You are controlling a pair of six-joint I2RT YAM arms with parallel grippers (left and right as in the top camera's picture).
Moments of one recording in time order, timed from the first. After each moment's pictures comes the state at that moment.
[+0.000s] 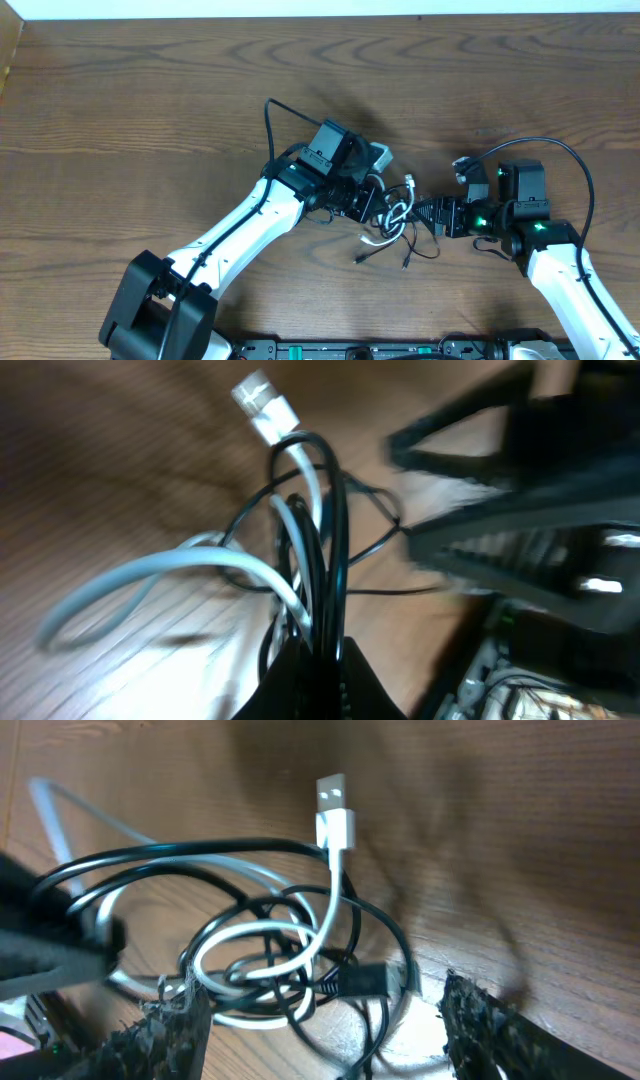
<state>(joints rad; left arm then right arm) -0.61 1.62 1.07 -0.51 0.64 -0.22 0.09 1.20 0.59 -0.40 -0.62 0.19</state>
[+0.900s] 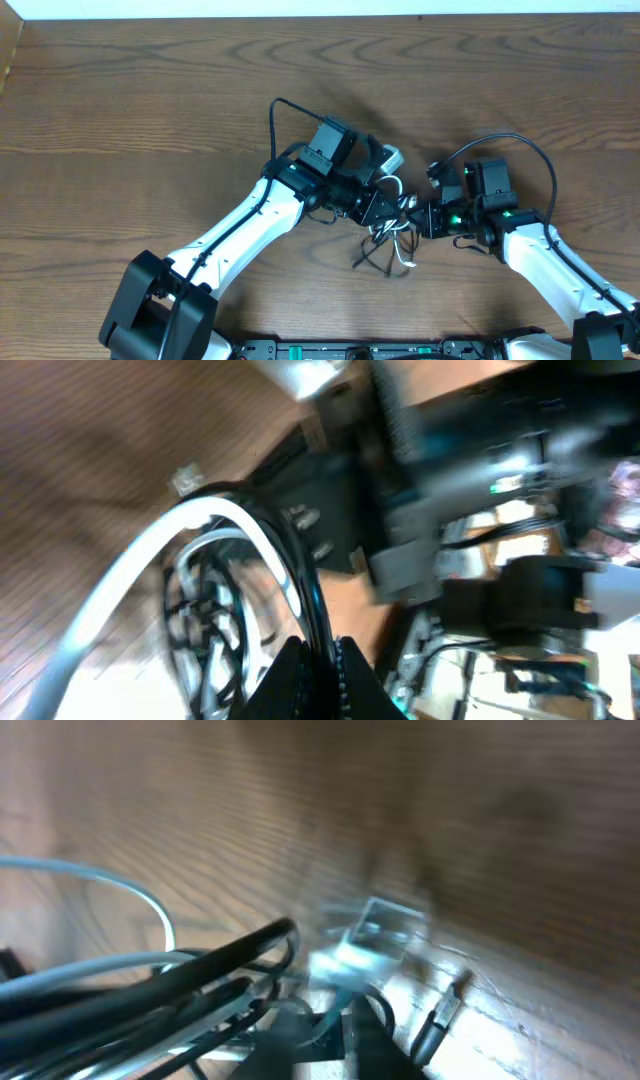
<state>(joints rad) -0.61 1.62 1.07 -0.48 0.81 -0.17 0.21 1.38 0.59 -0.30 -0.55 0.21</state>
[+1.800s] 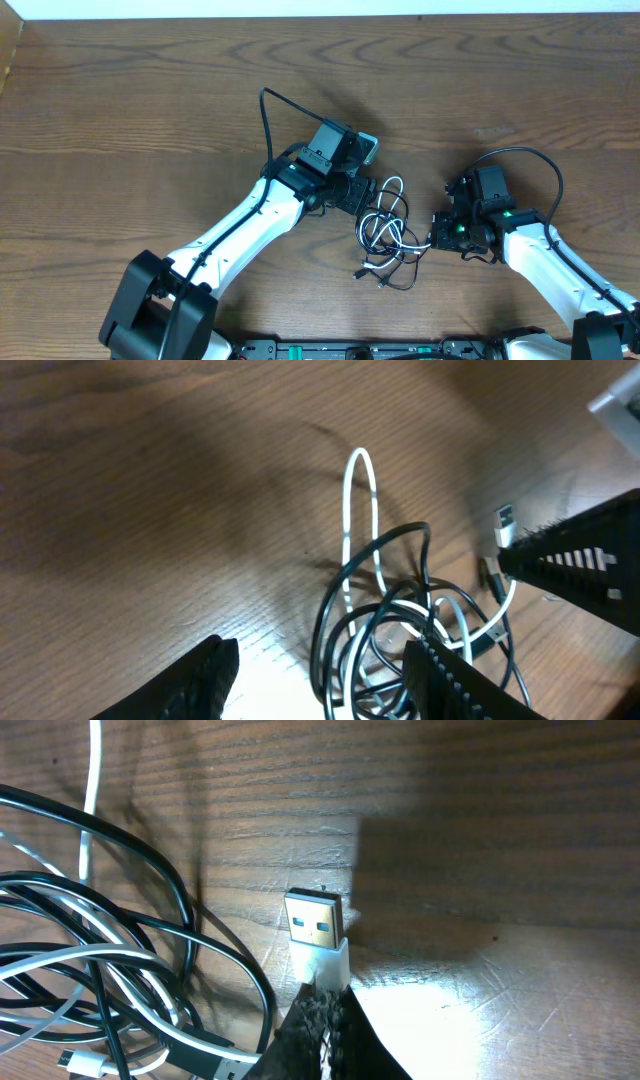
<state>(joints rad) -0.61 1.62 1.07 -0.51 0.30 -0.17 0.21 1.38 0.59 -0.51 -0.29 0.36</state>
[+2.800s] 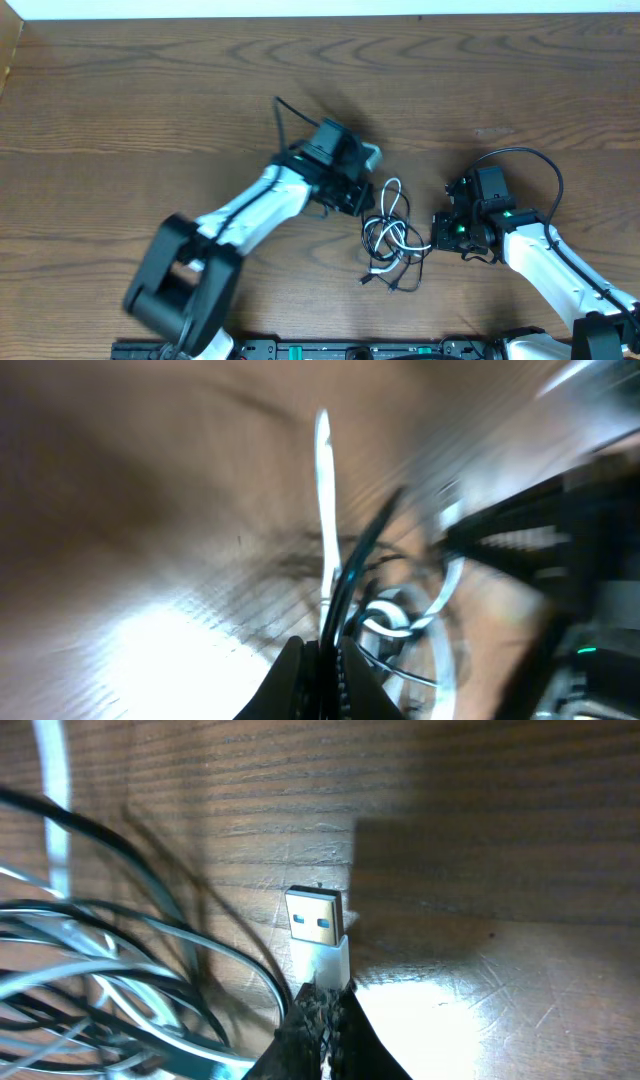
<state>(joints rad) -0.54 1.74 1.07 -0.47 0.59 -0.17 0.21 1.38 0.59 -0.51 -0.29 0.36</state>
